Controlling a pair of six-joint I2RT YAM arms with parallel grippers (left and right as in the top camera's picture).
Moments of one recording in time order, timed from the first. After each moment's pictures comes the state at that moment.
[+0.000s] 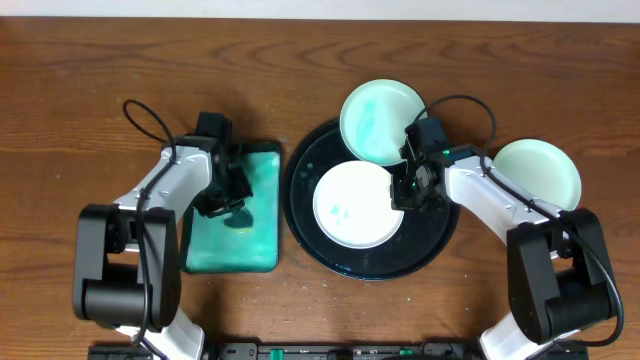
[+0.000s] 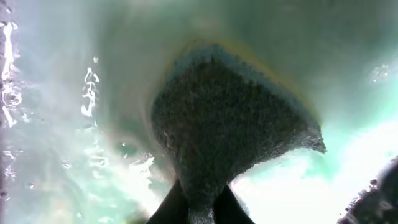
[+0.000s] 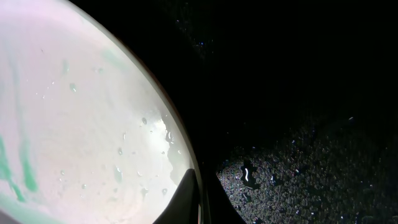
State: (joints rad) left arm -0.10 1.81 1.05 -0.81 0.10 -0.49; right arm 0.31 1.78 1.03 -0.67 -0.16 0.34
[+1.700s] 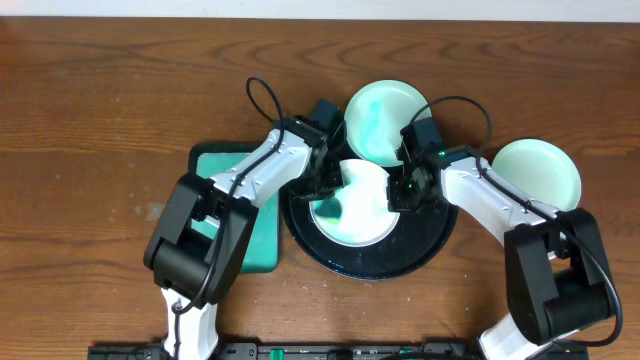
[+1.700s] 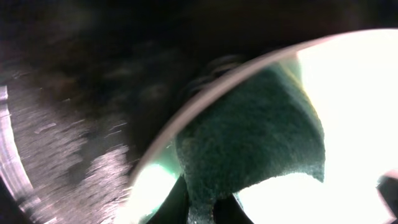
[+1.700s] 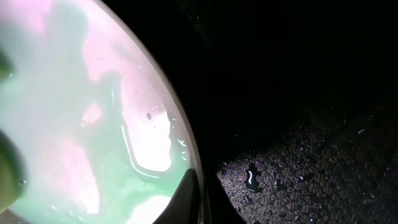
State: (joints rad) left arm -0.52 2.02 1.38 -0.82 0.26 -0.69; right arm 0.33 1.78 1.03 -0.67 -0.16 0.35
